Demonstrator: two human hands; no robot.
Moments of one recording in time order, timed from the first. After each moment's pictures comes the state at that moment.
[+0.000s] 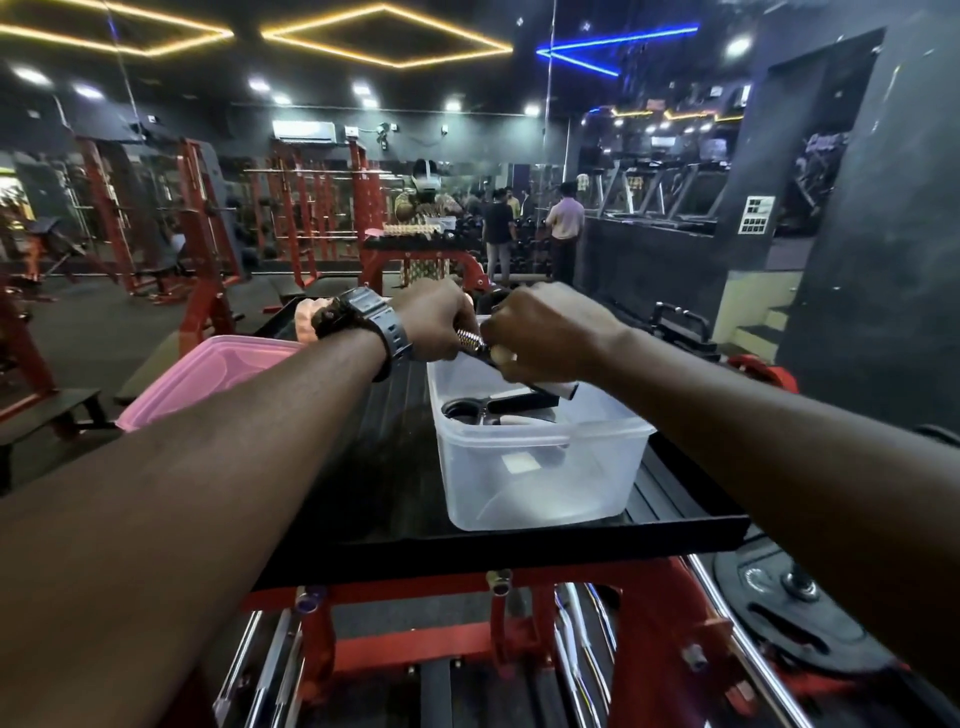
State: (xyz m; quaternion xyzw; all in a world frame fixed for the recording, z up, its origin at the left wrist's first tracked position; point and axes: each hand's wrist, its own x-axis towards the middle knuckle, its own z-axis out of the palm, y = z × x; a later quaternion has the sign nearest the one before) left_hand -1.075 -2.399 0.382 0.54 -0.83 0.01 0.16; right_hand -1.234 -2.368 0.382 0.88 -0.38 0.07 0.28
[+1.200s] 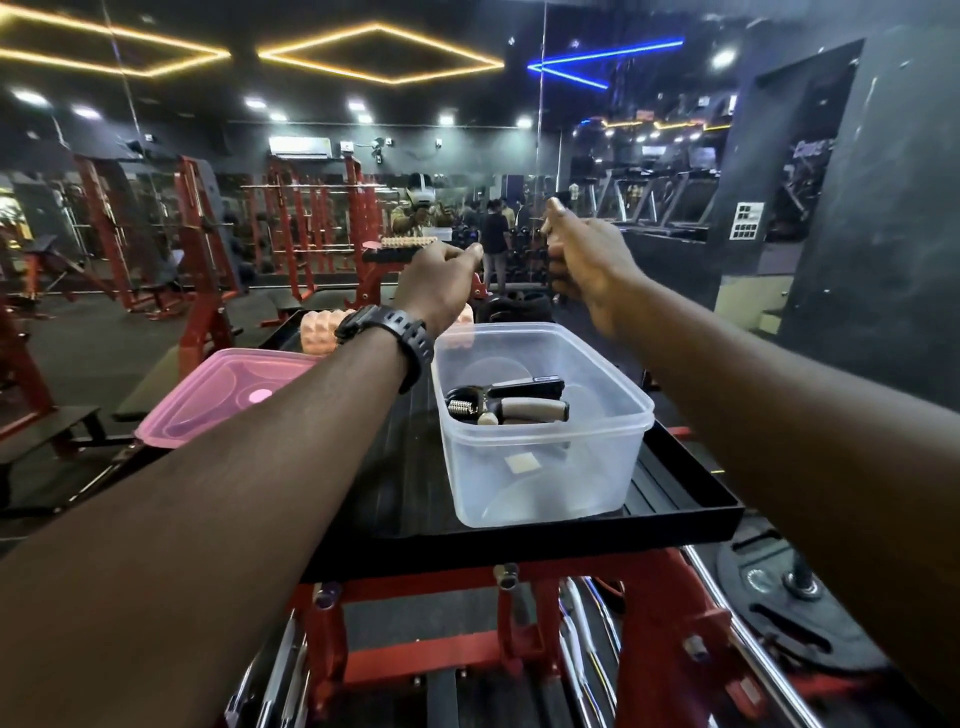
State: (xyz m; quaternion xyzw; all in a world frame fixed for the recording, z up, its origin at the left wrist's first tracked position) left_hand -1.090 -2.390 0.402 0.50 -0.65 -0.25 0.52; right_hand -1.259 -2.394 0.420 0.56 -0.50 0.59 -0.30
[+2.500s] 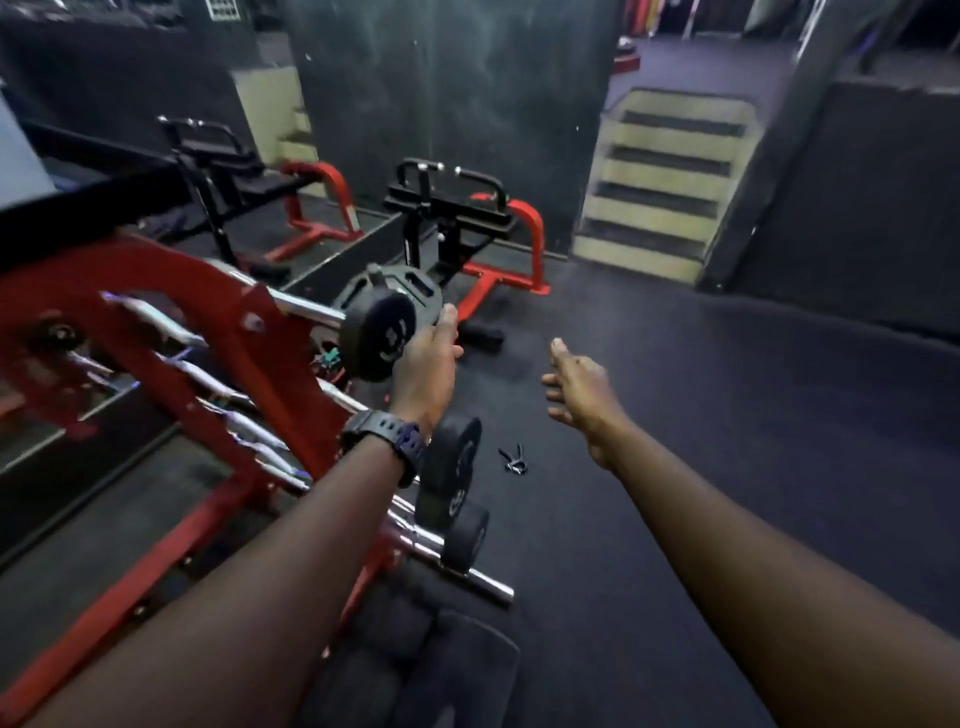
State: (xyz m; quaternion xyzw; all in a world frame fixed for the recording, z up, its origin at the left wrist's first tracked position) left_hand -1.317 -2.016 0.093 0.29 -0.71 -0.61 0.19; right_hand -1.414 -1.861 0.053 0.04 -0.77 0.61 -0.19
